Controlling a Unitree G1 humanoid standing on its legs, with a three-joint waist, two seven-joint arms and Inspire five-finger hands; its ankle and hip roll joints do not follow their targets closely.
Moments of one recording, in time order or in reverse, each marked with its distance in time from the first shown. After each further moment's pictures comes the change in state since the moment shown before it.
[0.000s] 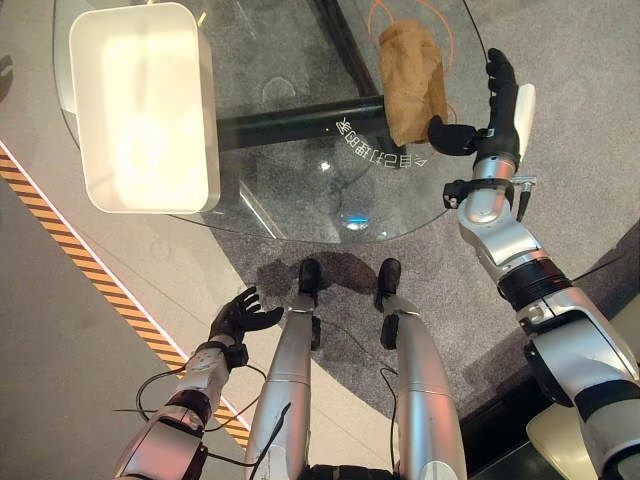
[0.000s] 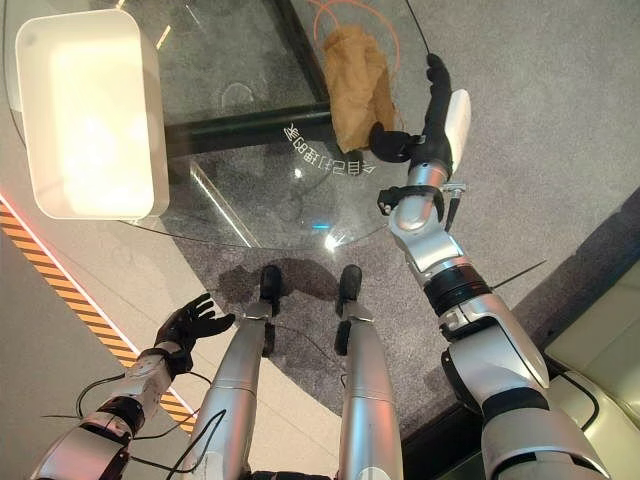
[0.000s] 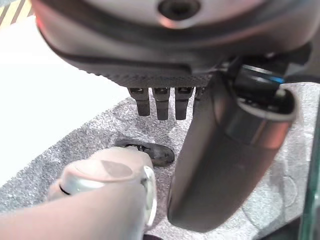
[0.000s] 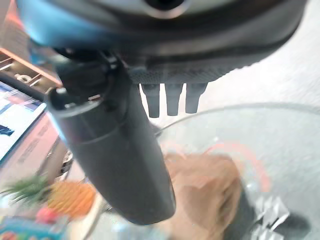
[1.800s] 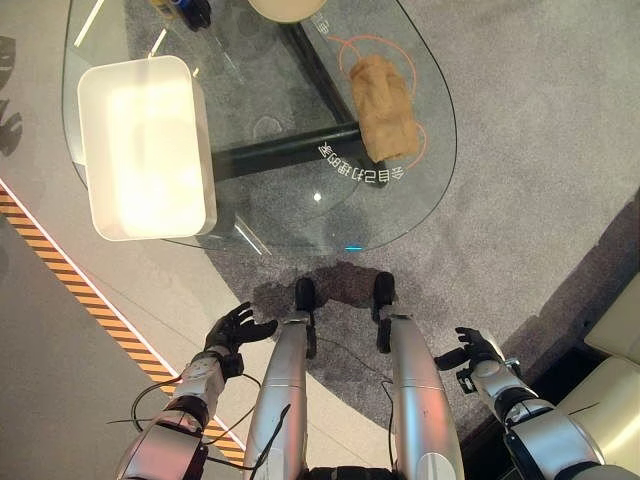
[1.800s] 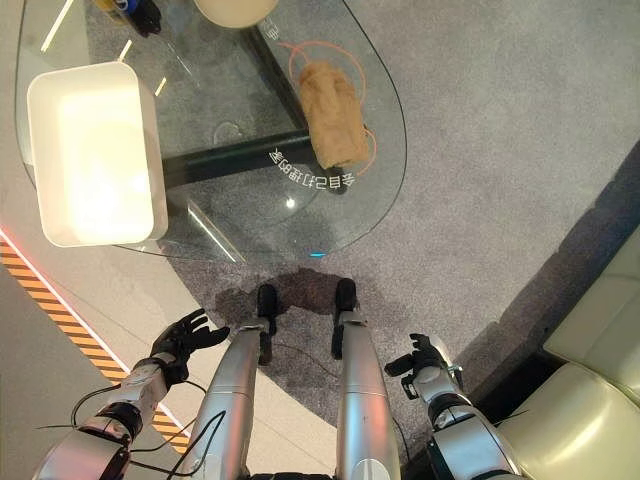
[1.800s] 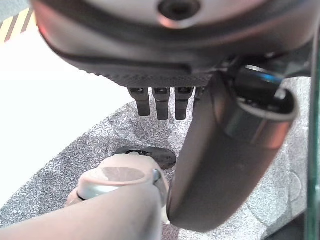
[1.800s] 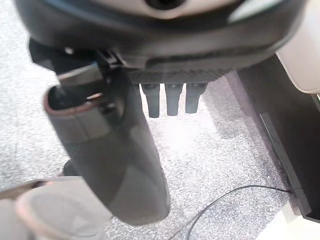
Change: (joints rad) left arm 0.011 0.010 0.081 0.054 0.063 0.055 -0.004; right arm 0.529 0.121 -0.181 0.662 -0.221 0.041 0.459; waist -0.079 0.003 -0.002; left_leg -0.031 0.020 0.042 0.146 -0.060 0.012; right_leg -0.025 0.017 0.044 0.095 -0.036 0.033
